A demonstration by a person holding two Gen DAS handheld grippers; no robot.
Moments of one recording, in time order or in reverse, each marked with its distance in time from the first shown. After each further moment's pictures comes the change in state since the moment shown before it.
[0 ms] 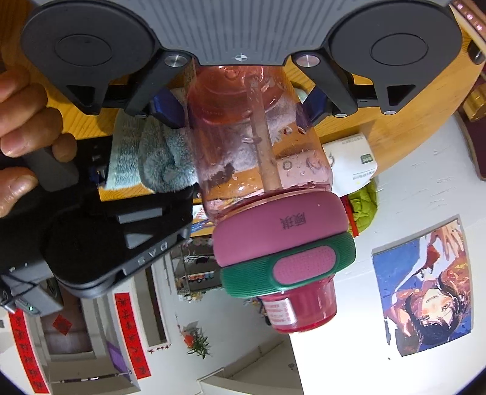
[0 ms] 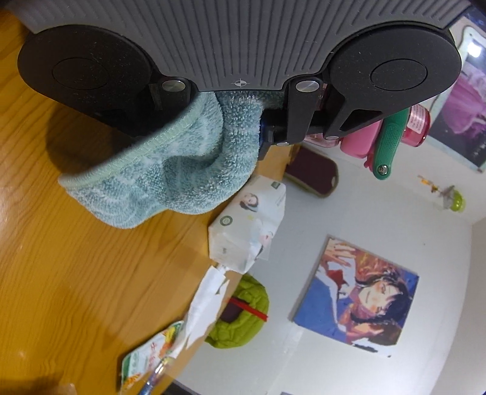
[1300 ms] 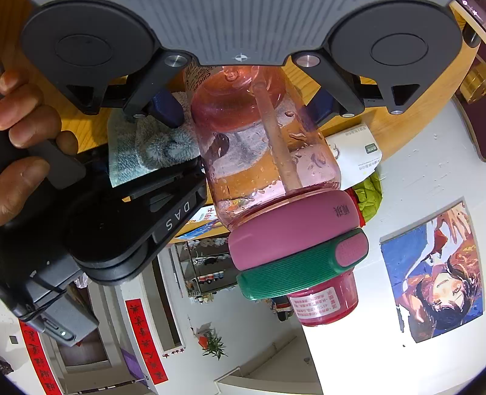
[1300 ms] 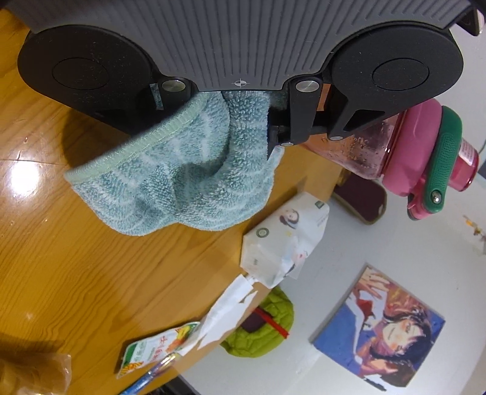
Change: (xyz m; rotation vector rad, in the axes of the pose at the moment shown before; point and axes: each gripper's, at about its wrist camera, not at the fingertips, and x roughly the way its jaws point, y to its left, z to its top) left arm 0.004 0.001 0.000 0.064 -0.013 -0.029; right arm 0.003 0.012 -0.008 -0.174 0.042 -0.202
